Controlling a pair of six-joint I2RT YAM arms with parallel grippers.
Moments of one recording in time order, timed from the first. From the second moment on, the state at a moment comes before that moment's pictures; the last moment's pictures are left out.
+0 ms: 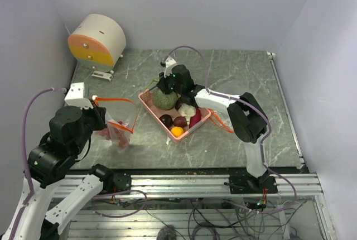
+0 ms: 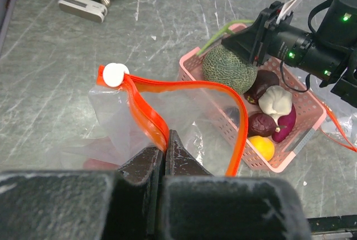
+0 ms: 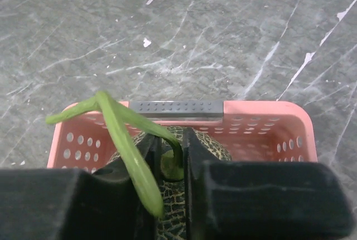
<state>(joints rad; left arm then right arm) -0.48 0.57 1.17 -0.94 -0.36 -0.36 0.72 2.07 1.45 0.25 -0.06 0.10</state>
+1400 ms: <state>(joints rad) -0.48 0.78 0.87 -0.49 -0.15 -0.52 0.70 1.37 0.89 0.83 -0.59 0.75</state>
